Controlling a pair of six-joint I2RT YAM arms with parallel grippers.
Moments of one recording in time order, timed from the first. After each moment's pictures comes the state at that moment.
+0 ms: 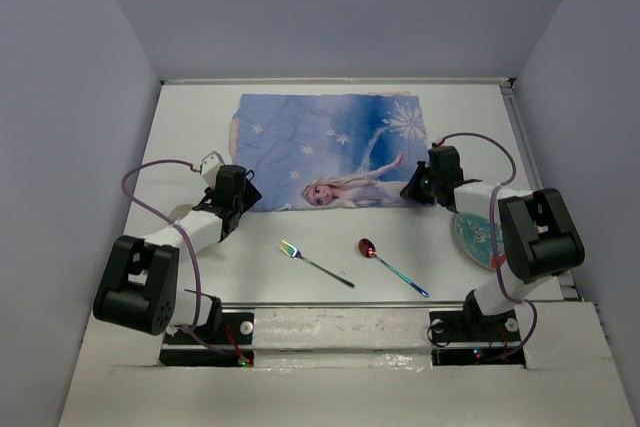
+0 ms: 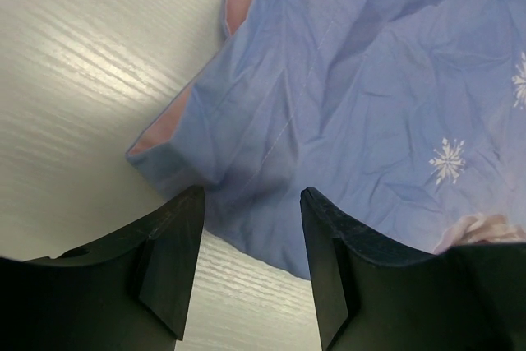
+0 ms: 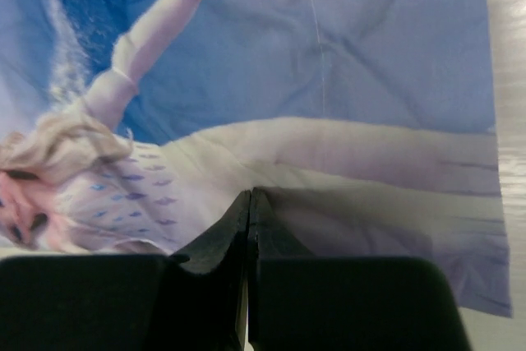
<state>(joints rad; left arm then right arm) -0.28 1.33 0.52 0.08 -0.32 -0.80 0.22 1.62 0.75 0.07 -0.15 0.61</state>
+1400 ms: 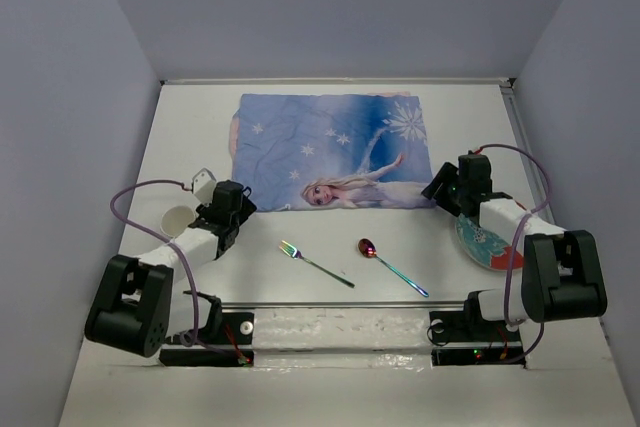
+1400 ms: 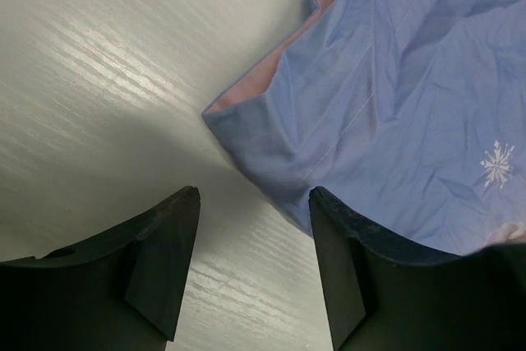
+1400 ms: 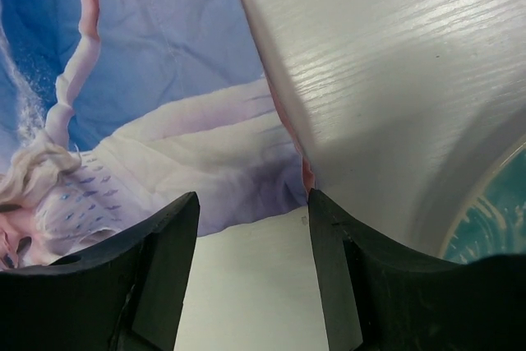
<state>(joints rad) -0.28 1.22 0.38 0.07 -0.41 -0.88 0.07 1.36 0.62 -0.07 -0.03 0.65</state>
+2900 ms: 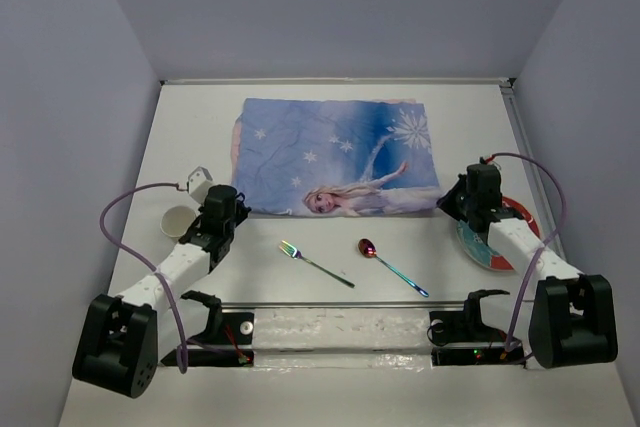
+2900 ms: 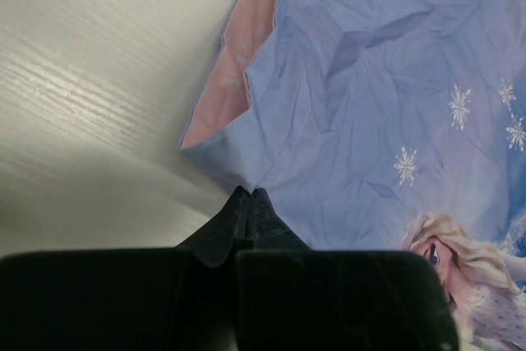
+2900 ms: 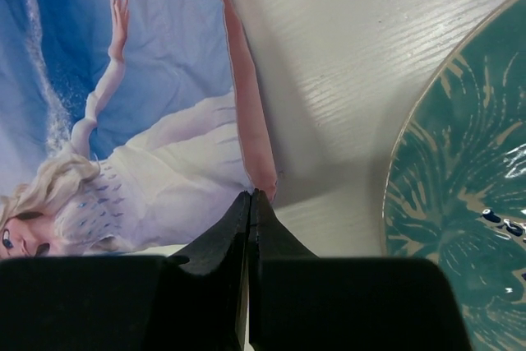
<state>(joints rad) -0.30 1.01 0.35 0.07 -0.37 -0.87 0.07 1.14 0.54 -0.15 0.03 0.65</state>
